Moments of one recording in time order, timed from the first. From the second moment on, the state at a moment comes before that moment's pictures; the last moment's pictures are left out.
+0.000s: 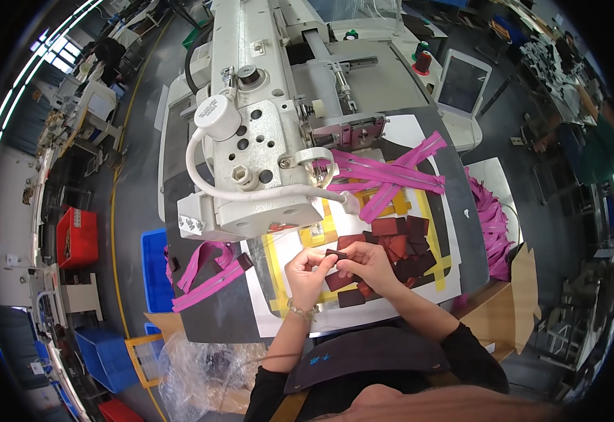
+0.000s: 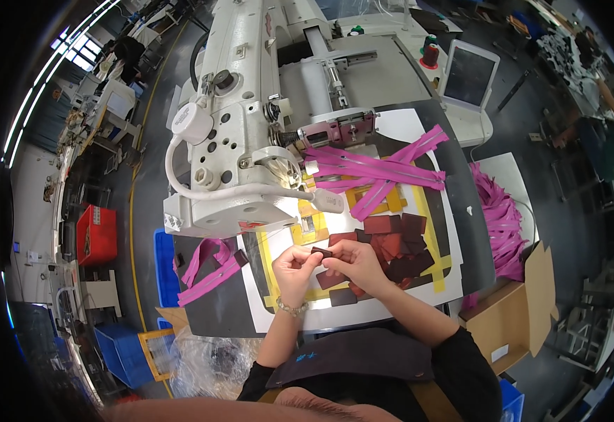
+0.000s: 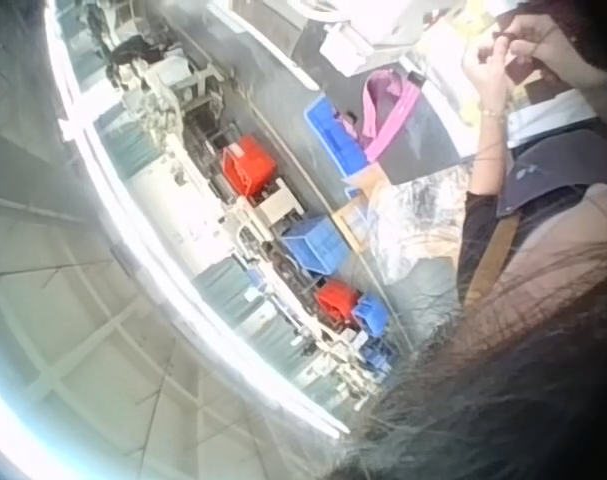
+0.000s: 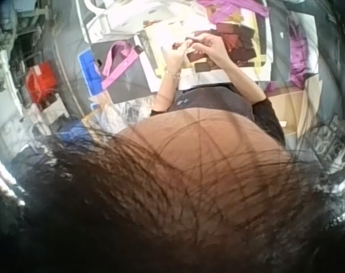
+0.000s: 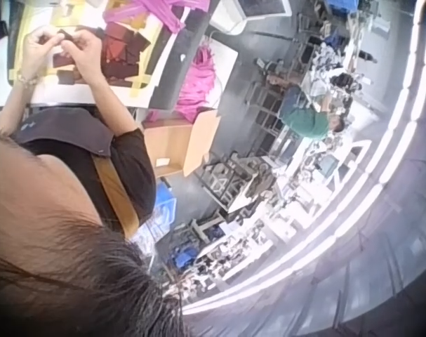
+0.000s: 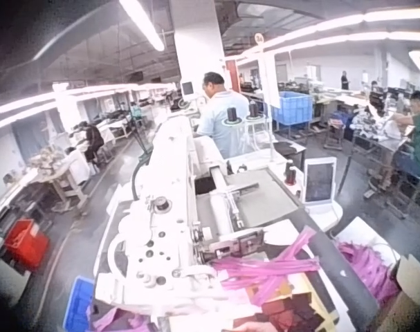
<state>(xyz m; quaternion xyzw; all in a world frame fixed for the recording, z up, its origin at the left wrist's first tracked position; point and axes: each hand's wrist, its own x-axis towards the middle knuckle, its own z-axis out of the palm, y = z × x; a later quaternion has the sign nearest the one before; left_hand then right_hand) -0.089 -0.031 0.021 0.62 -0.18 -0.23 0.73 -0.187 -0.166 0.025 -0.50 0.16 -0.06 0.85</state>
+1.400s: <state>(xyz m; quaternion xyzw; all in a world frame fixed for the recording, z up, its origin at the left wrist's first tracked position) -0.082 -0.032 0.019 0.70 -0.31 -0.26 0.59 -0.189 -0.167 0.017 -0.50 0.17 -0.06 0.85</state>
